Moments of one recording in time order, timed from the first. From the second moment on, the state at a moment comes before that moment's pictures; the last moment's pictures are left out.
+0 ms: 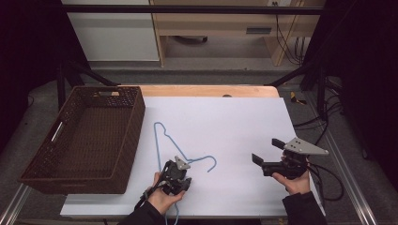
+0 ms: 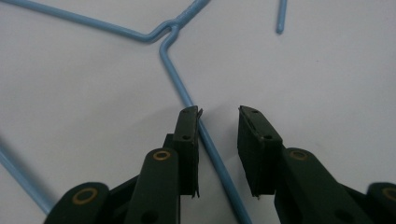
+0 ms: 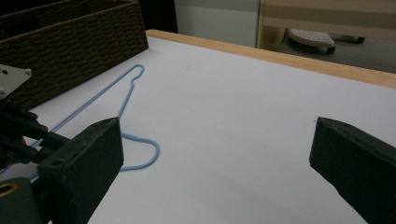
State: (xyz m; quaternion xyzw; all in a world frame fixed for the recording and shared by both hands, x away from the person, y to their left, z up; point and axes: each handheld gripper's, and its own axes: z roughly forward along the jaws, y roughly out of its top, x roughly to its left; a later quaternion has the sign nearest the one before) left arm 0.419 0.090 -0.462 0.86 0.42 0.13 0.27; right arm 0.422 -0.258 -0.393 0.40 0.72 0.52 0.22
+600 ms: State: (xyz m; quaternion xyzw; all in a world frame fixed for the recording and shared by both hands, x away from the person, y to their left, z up) left arm 0.413 0.082 -0.462 0.82 0.48 0.15 0.25; right arm 0.422 -0.254 -0.394 0.40 0.72 0.53 0.21
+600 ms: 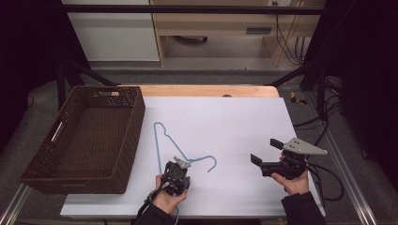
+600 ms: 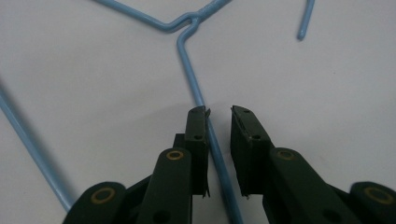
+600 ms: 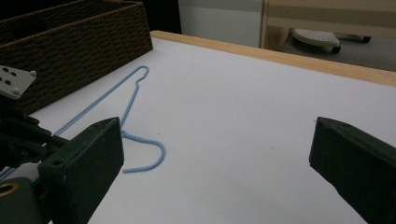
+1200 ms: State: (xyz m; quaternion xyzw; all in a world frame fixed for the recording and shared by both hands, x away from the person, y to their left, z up) left arm 0.405 0.079 -0.466 0.79 0.52 0.17 0.27; right arm 0.423 -0.242 -0.399 0.39 0.73 0.52 0.20
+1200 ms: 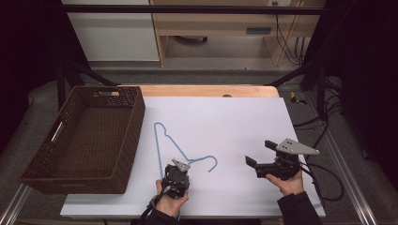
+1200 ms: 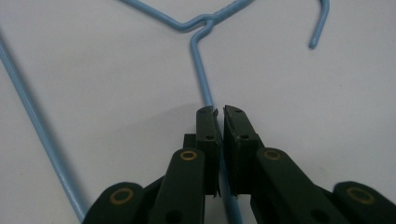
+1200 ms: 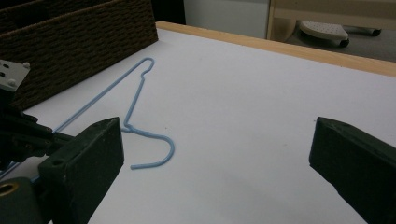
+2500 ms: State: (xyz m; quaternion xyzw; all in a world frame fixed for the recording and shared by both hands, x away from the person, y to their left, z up) left arm 0.383 0.116 -0.452 0.75 0.51 0.18 0.38; right arm 0.433 -0.204 -0.427 0.36 0.77 0.50 0.16
